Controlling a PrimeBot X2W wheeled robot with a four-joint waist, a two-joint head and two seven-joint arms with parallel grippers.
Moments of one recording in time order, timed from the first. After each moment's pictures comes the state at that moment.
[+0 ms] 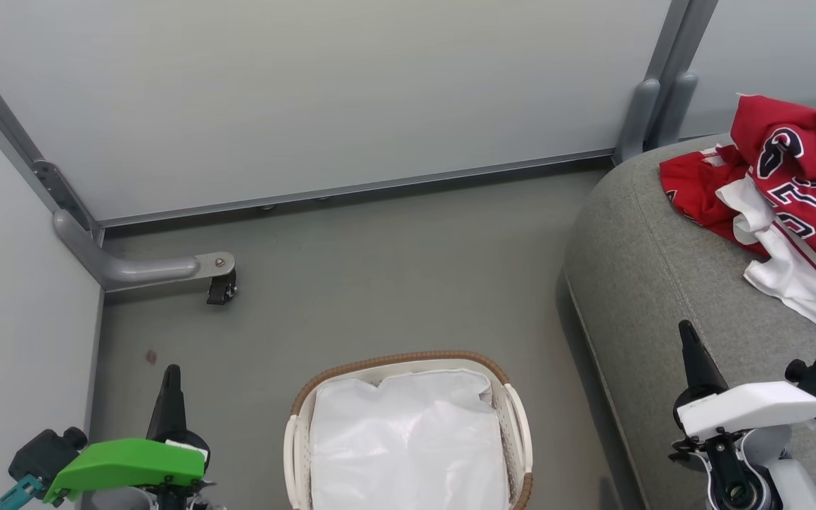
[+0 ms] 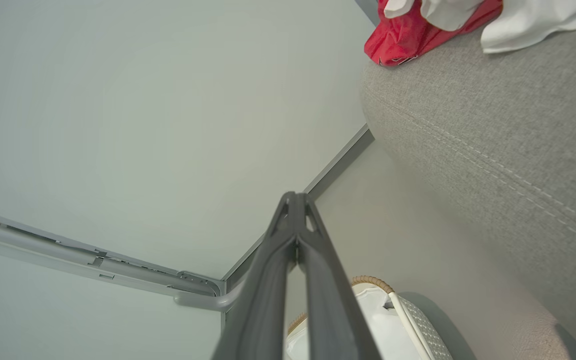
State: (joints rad) left arm -0.05 0.05 0.01 0.30 -1.04 -0.12 -0.06; right arm -0.13 -0.04 -0.06 0.32 0.94 0.13 -0.06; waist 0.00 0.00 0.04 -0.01
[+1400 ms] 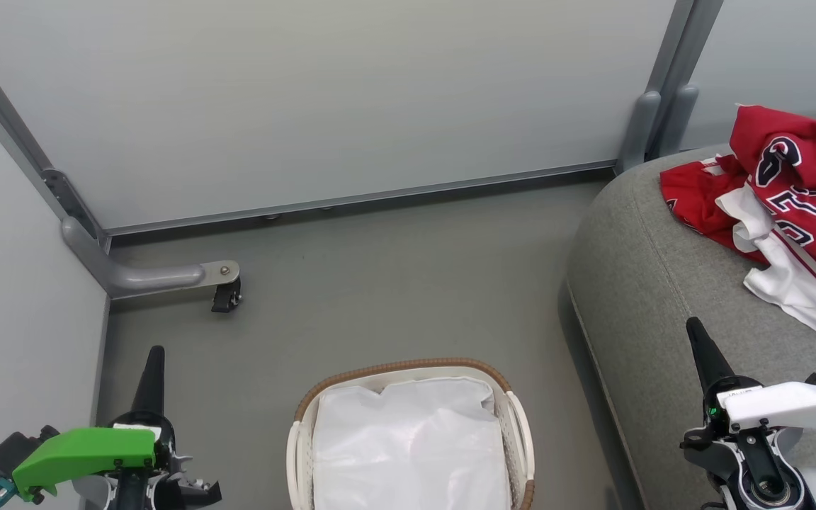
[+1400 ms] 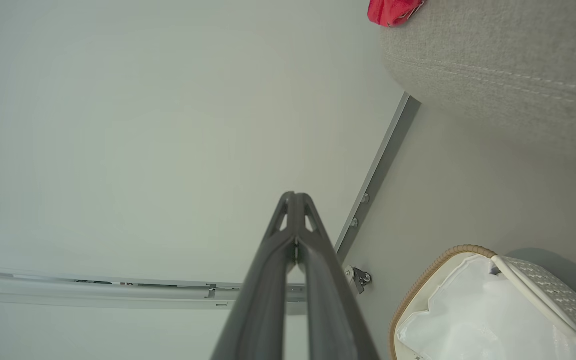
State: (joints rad) left arm -0.08 0.05 0.08 0.27 -1.40 -0.12 0.05; right arm -0.12 -0.05 -0.09 0.27 1.37 0.13 0.05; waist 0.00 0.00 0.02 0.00
